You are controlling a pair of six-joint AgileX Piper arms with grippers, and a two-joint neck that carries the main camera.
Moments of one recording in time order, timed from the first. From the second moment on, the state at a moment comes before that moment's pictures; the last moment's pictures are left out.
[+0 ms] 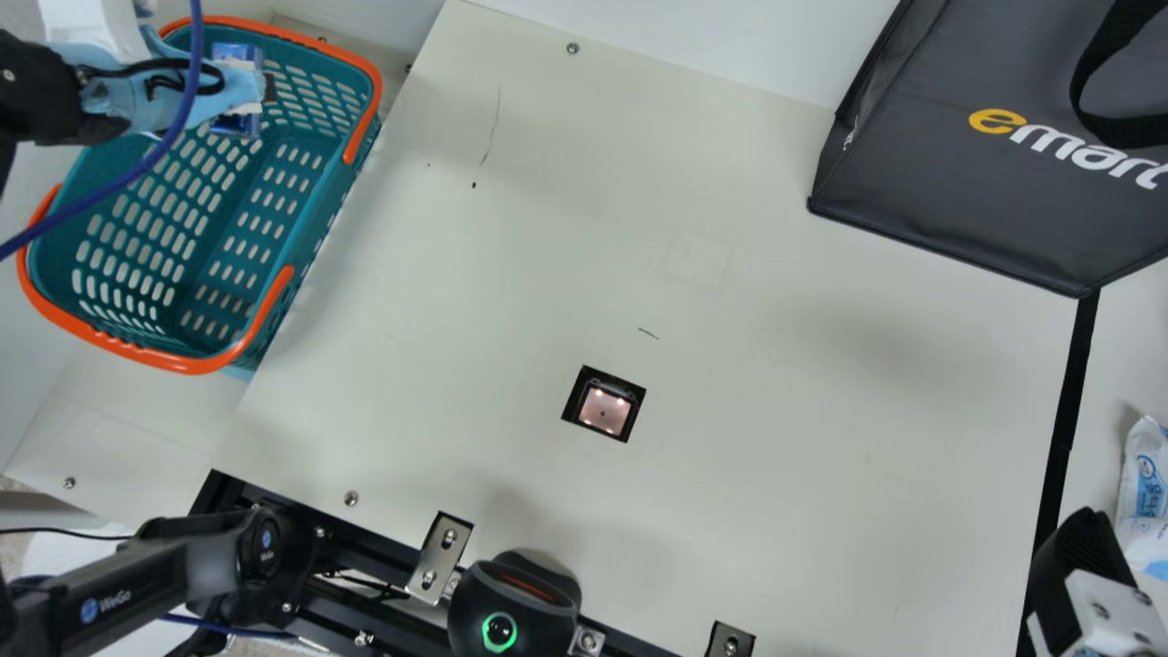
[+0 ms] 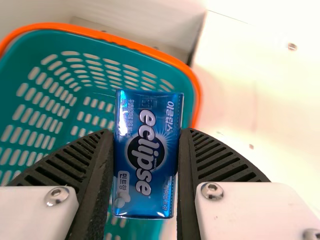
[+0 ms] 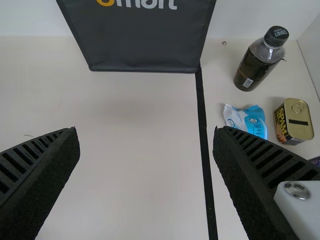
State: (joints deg) left arm 21.5 79.1 -65.5 -14.6 46.5 12.8; right arm 0.6 42.6 -69.8 -0.7 69.5 0.0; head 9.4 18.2
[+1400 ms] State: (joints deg) left arm -34.2 79.3 -58.3 4.3 49.8 -27.7; right arm 0.6 42.6 -69.8 -0.7 69.5 0.0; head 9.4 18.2
